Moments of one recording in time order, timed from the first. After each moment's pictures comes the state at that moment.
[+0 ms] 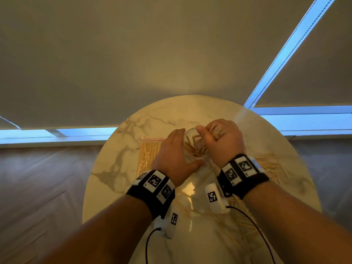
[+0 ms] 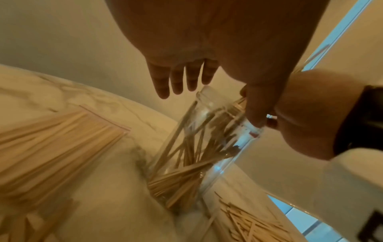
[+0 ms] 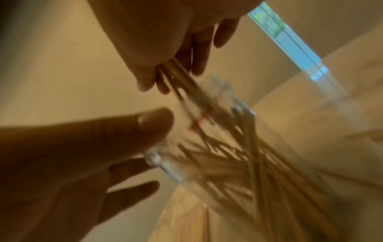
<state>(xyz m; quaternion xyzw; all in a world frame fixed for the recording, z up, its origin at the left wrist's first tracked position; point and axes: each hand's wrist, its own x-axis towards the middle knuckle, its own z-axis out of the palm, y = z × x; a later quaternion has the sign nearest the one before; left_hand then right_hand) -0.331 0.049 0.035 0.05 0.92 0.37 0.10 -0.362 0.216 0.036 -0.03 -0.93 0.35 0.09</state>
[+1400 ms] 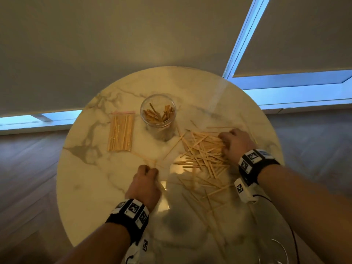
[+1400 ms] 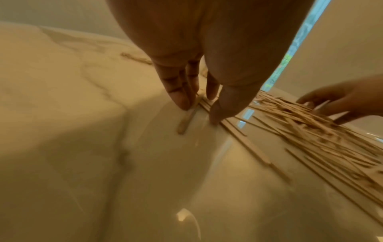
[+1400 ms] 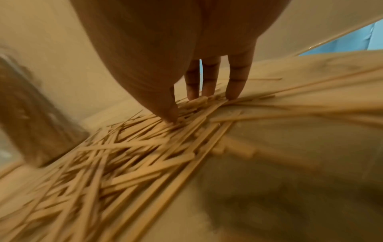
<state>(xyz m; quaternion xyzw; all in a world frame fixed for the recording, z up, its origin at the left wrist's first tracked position) -0.190 0.082 -0.058 -0.05 0.94 0.17 0.29 -0.288 0.400 -0.055 -0.05 -0.97 0.11 -0.22</state>
